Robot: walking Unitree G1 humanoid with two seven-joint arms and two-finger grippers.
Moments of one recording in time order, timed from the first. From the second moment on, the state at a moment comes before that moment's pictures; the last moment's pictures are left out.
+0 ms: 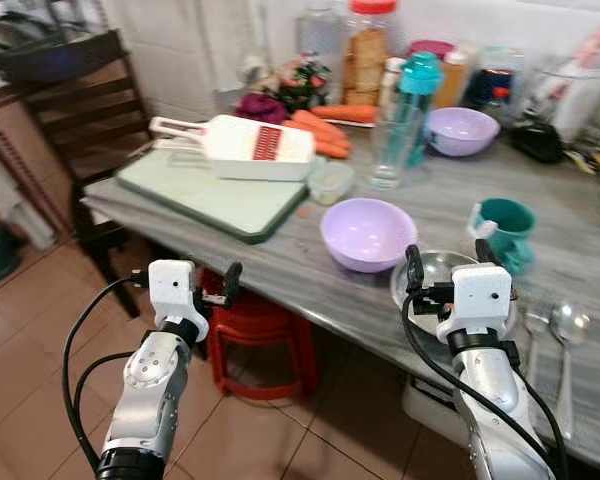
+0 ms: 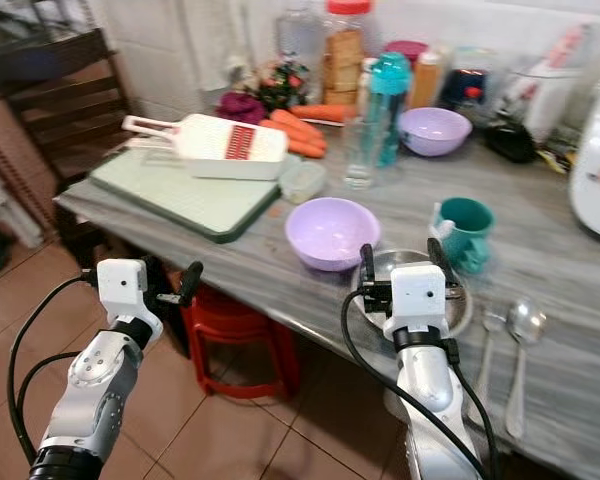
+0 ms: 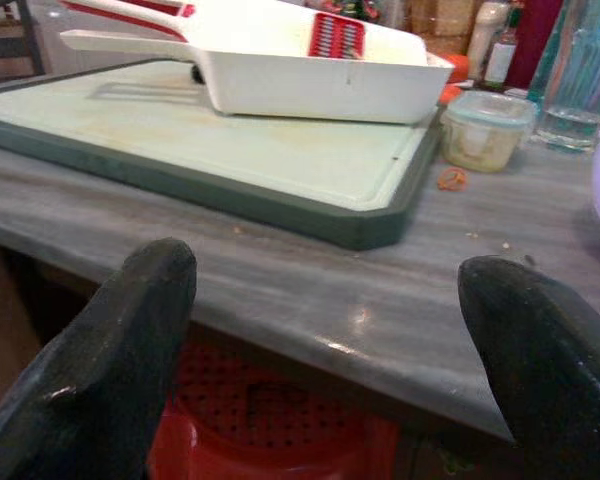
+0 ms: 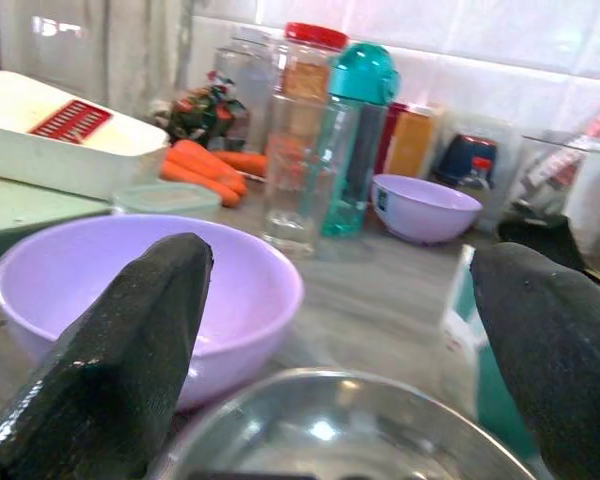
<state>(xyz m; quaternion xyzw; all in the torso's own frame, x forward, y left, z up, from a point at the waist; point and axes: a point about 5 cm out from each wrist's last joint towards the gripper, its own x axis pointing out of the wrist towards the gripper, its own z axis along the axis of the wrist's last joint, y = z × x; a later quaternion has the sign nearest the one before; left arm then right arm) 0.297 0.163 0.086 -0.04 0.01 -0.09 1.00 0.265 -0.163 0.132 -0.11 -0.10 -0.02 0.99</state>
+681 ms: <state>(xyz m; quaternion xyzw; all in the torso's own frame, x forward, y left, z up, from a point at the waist) 0.305 0.172 0.091 -0.02 0.01 -0.05 1.00 0.266 -0.161 0.134 -0.11 -0.11 -0.01 0.99</state>
